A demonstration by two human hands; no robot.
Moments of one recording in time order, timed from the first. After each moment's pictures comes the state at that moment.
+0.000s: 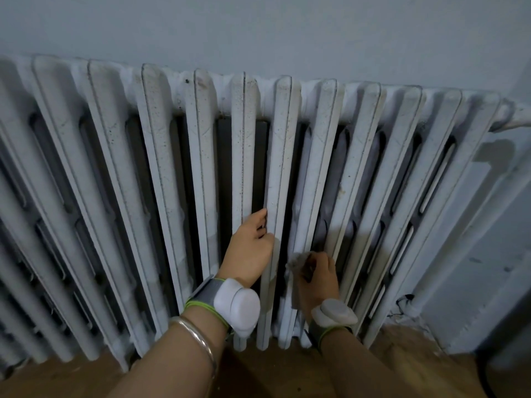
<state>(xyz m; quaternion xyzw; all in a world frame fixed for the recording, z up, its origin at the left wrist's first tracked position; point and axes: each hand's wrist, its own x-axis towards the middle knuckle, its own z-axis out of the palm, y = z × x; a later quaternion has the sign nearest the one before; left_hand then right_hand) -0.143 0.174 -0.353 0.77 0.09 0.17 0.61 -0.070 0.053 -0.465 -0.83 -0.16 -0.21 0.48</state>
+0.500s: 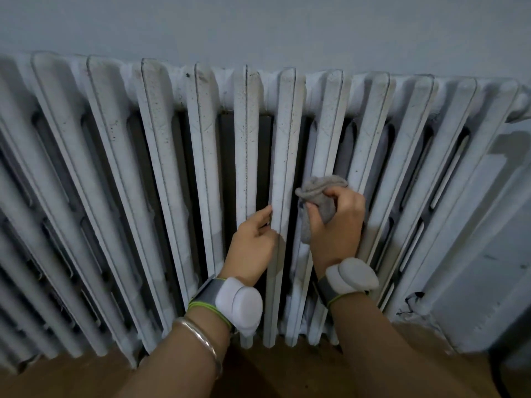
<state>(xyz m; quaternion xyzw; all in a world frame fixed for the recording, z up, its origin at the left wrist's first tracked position) -0.140 0.178 -0.358 0.74 0.09 0.17 0.64 -0.063 0.063 -0.361 -0.74 -0.18 -0.40 0.51</state>
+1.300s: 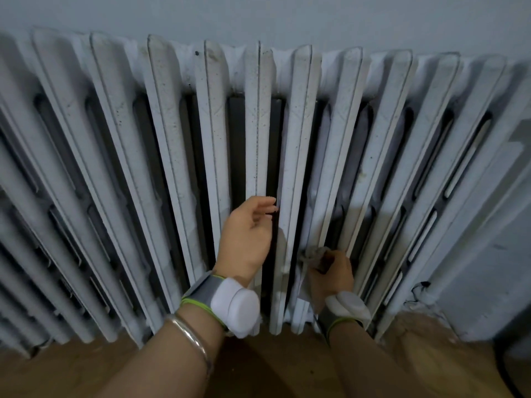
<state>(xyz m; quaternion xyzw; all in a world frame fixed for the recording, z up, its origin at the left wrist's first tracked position) -0.158 0.191 -0.357 0.77 0.08 0.29 0.56 -0.069 0.062 -0.485 -0.83 -0.04 -0.17 0.53</state>
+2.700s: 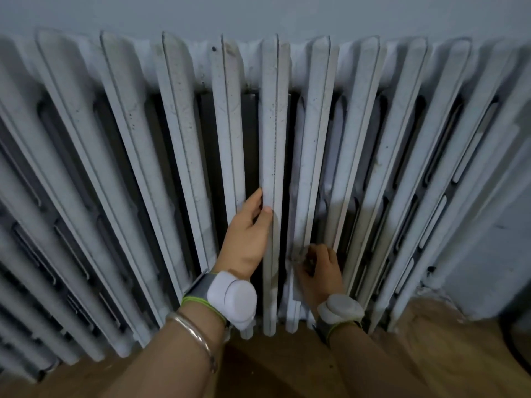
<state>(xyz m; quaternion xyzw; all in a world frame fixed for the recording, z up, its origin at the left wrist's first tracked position) -0.163 0.230 -0.364 0.74 0.05 0.21 0.64 -0.095 0.102 -0.495 -0.86 -0.15 -0.17 0.46</state>
